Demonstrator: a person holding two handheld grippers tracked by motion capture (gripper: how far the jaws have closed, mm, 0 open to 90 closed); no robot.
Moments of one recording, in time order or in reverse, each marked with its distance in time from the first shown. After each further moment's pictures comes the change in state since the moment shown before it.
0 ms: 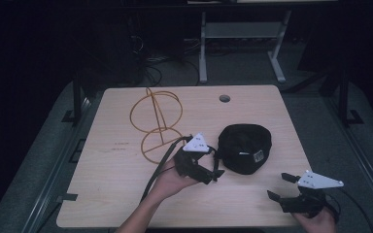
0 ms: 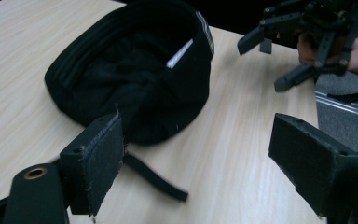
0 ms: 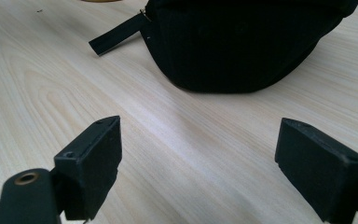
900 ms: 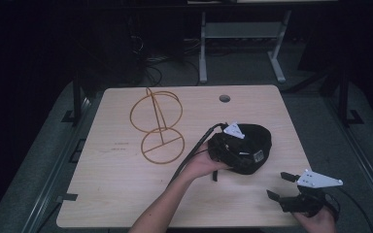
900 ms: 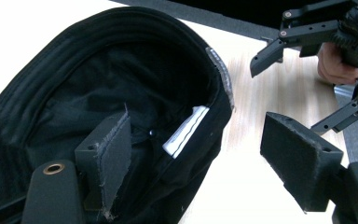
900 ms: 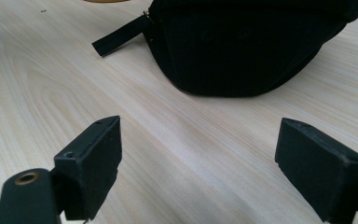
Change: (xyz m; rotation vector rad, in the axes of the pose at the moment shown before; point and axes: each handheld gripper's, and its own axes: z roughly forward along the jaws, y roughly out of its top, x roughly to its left) left arm 0.013 0.047 0.082 0.105 -0.086 0.034; right arm -0.001 0.003 0.001 0.000 0.010 -0.012
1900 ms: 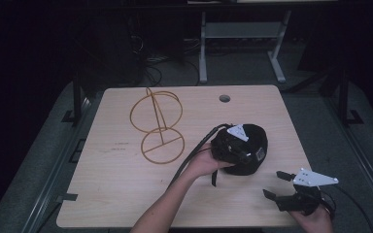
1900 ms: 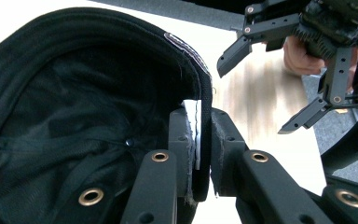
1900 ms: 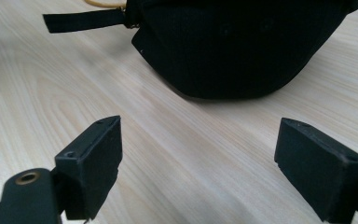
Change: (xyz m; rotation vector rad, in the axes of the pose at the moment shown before) left arm -0.001 0.006 -0.002 0.029 -0.115 0.041; right arm 0.006 0.007 0.006 -0.002 0.025 -0.002
